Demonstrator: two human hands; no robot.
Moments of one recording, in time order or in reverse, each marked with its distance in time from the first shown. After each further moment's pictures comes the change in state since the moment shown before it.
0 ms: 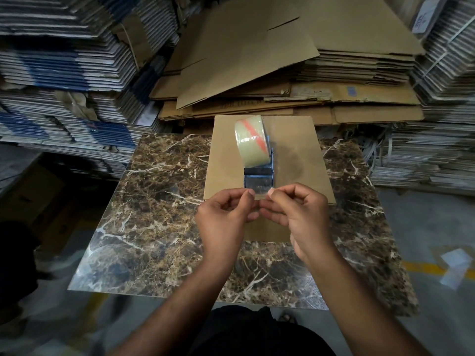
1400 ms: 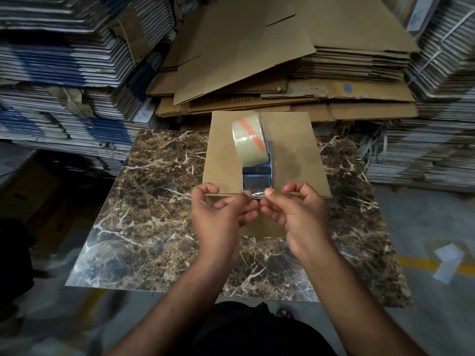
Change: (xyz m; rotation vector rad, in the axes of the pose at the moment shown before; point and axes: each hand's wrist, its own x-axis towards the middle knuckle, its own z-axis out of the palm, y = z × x) left_hand -0.011 0.016 0.002 -0.318 0.055 -0.224; right_hand -0.012 -0.006 0.002 0.165 0.046 0.147
